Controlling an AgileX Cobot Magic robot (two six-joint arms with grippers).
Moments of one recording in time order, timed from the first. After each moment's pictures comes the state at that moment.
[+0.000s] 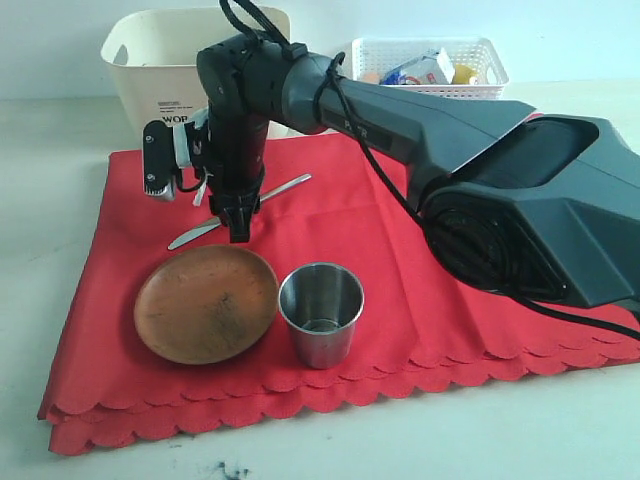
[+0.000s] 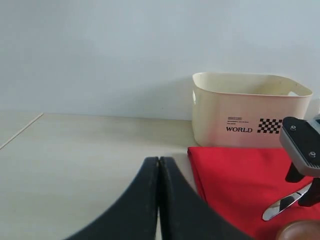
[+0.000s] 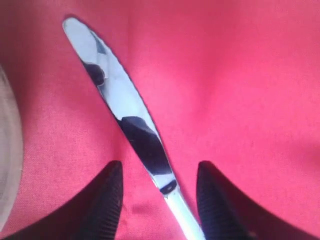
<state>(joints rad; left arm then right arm) 0.05 0.01 0.00 -0.04 0.13 0.02 0.73 2.62 -2.35 -0.02 1.05 -0.98</state>
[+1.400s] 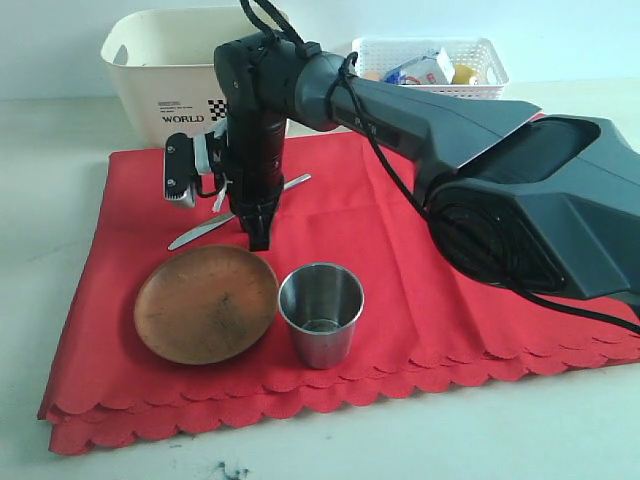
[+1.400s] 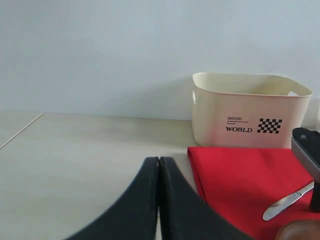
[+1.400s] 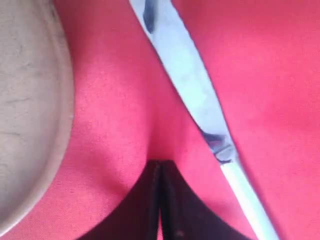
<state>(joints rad) 0.05 0.01 0.00 -0.04 0.13 0.02 0.70 2.64 -2.36 0.04 1.21 -1.00</state>
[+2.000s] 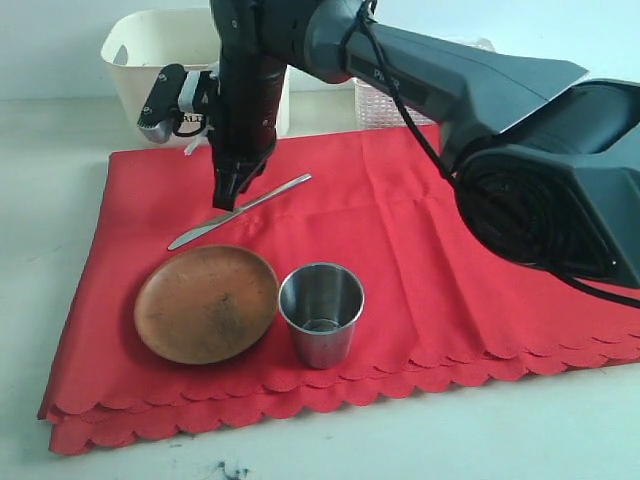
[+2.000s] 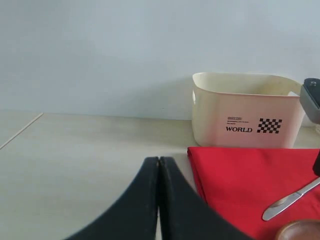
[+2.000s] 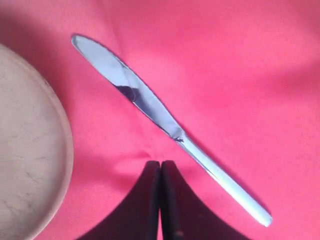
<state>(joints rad) 0.05 0.01 0.00 -0.04 0.13 0.02 0.70 2.52 -2.36 0.06 1.21 -0.71</state>
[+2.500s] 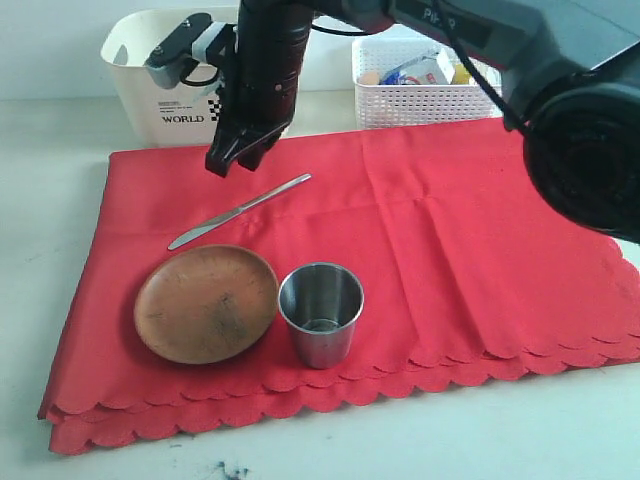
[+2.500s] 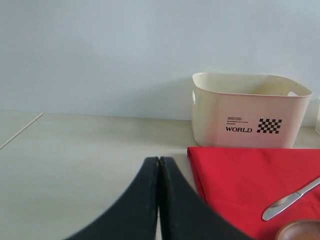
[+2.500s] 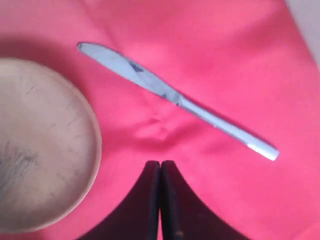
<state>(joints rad) 0.05 0.01 0.00 -0.04 0.13 0.02 0.68 2.36 -2.20 0.09 1.22 -0.49</state>
